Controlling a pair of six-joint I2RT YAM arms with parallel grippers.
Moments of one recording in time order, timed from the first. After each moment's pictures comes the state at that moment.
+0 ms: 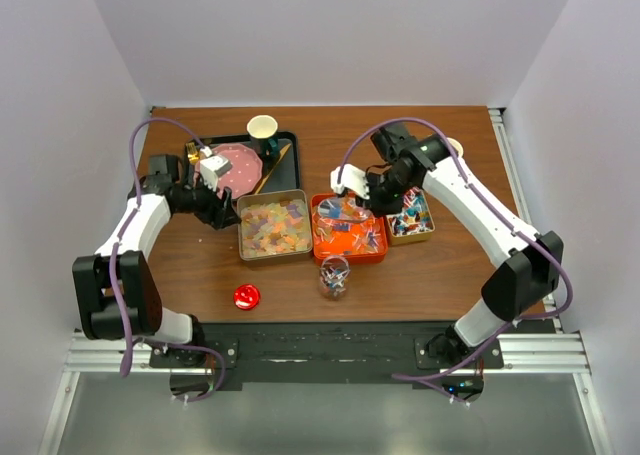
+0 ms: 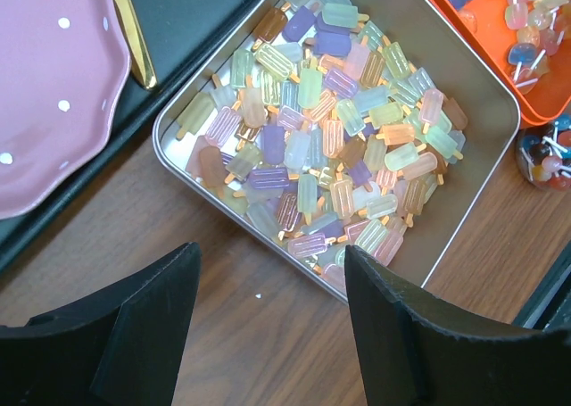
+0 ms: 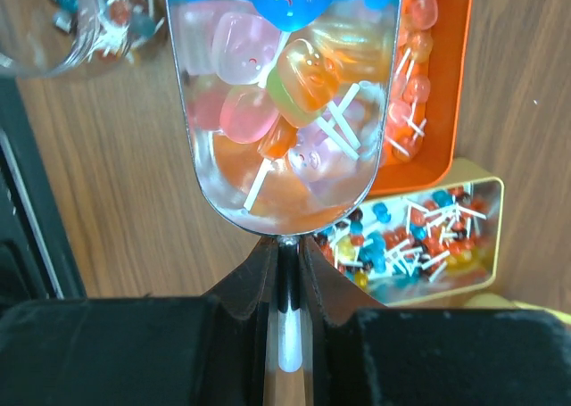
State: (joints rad) left arm 0.13 1.44 0.96 -0.58 0.77 0.54; right arm 0.54 1.61 1.57 -1.20 -0.30 -0.99
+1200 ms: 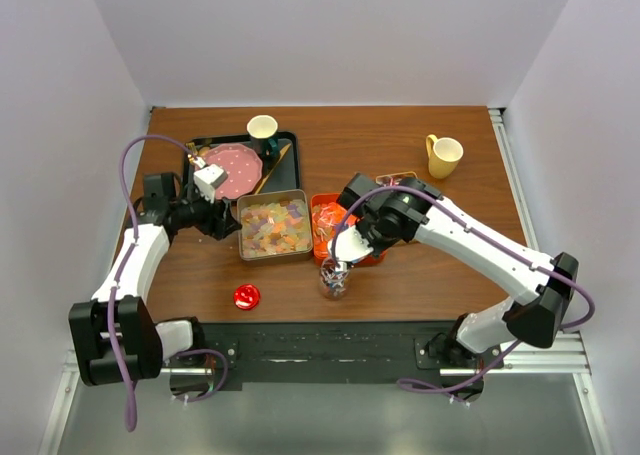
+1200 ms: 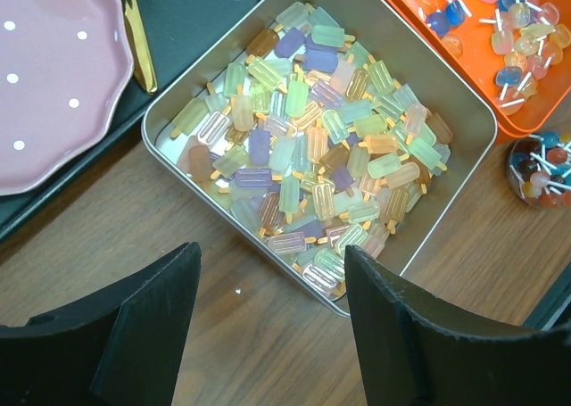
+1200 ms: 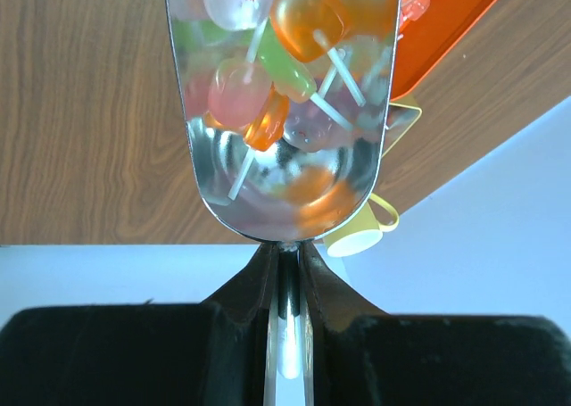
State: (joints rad) left arm 0.13 1.20 0.77 -0.43 0.75 0.42; right arm 0.93 1.45 1.48 -1.37 0.31 -1.24
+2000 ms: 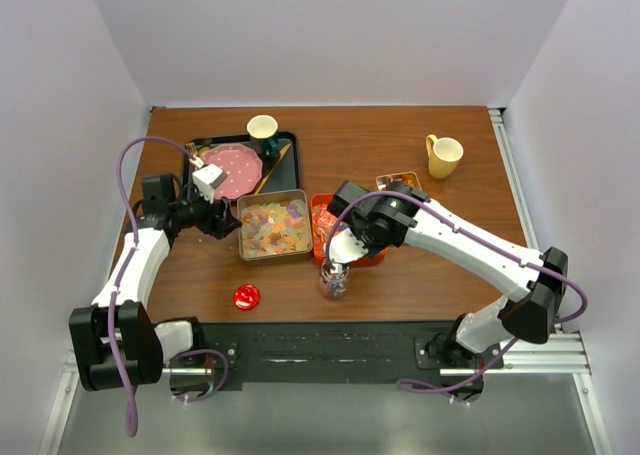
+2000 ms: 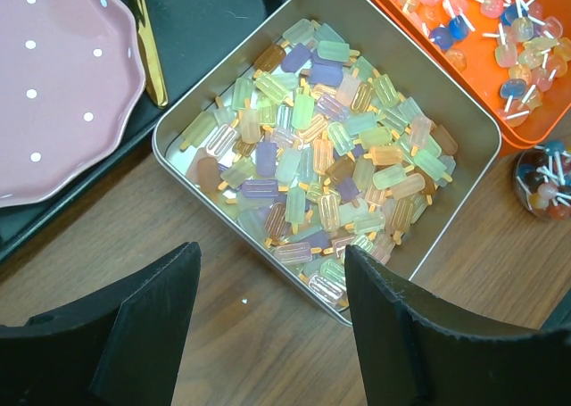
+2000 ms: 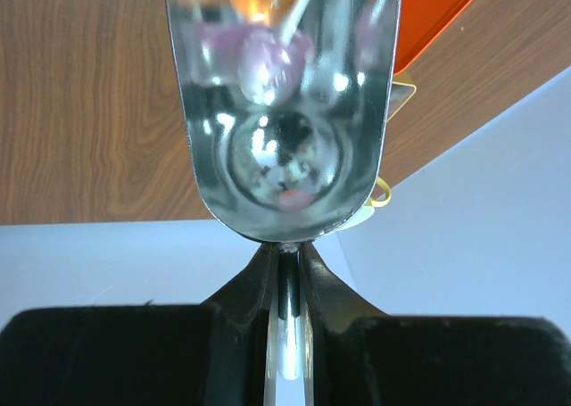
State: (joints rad) left arm 0.13 1.17 0.74 -0.37 0.75 0.40; right arm 0.98 1.48 1.48 -1.37 0.42 -1.19
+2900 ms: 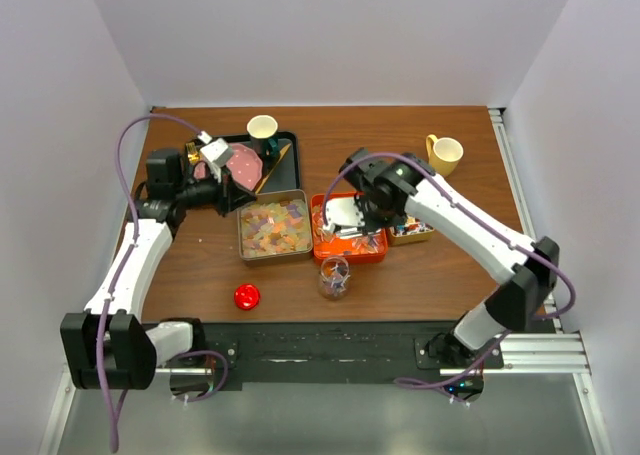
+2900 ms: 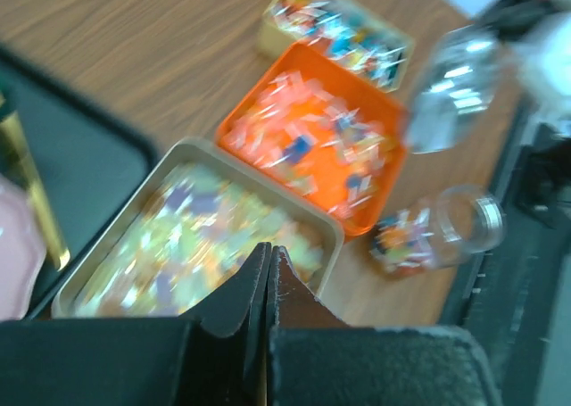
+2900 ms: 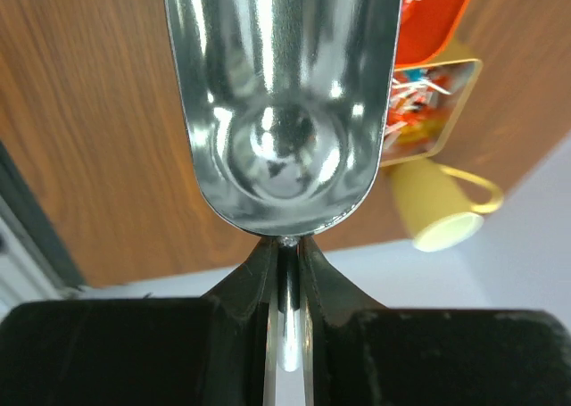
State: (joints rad) left arm 0.00 1.16 0.91 -0.32 0.95 0.17; right arm 0.79 1.57 1.58 -1.36 0.23 -0.98
